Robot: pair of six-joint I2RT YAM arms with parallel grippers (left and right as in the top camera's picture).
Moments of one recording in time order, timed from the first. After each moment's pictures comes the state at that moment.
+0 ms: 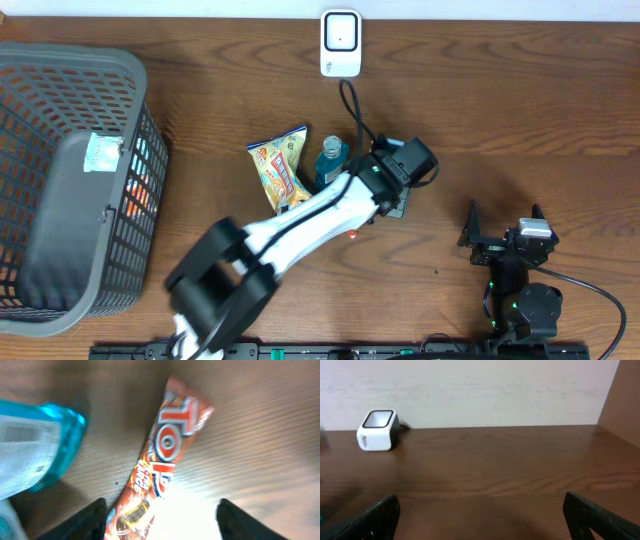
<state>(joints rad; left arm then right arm) -0.90 1.92 1.47 -0.76 -0.16 -0.59 0.02 0.01 0.01 -0.06 0.10 0.01</state>
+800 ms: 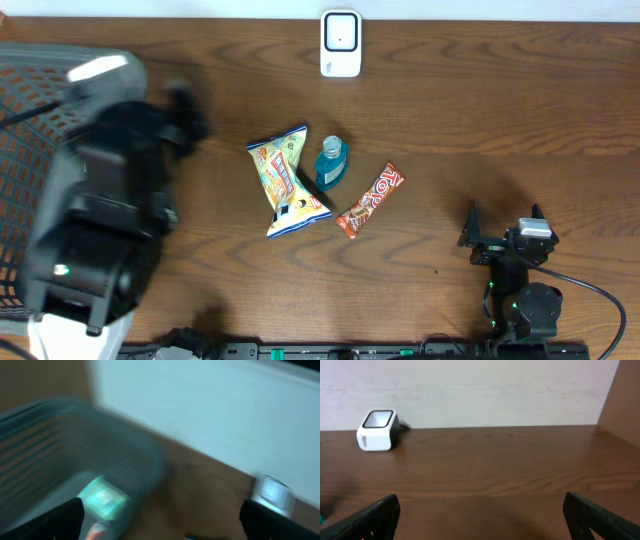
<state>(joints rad) -0.24 1.06 1.47 -0.90 -0.58 -0.49 0.02 0.01 0.01 -0.06 0.10 0.01</state>
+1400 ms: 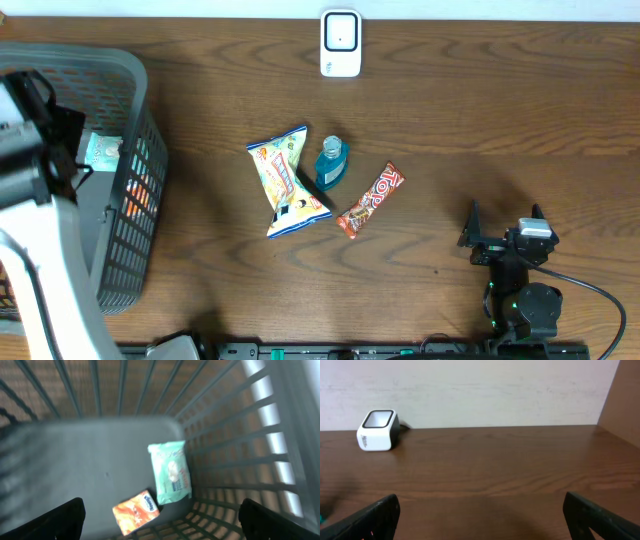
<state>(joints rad) 0.39 1.37 1.47 -1.04 -0.29 -0.94 0.02 0.01 0.01 -0.06 0.10 0.01</state>
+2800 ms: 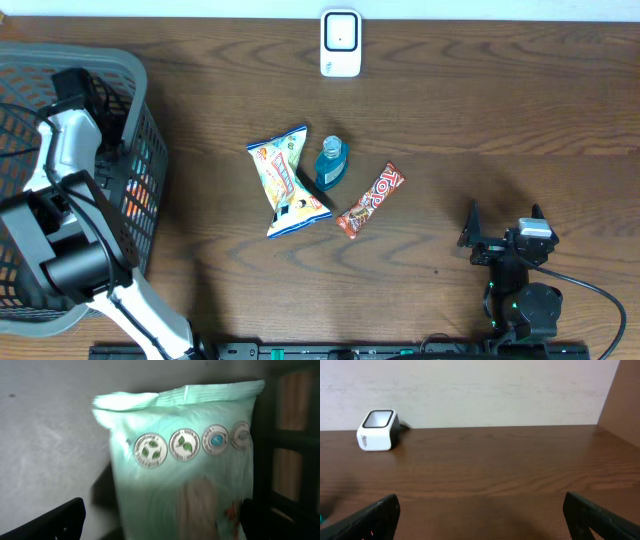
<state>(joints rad) 0.40 2.02 1.47 -0.80 -0.12 -0.97 0.02 0.01 0.01 -0.06 0.10 0.01</state>
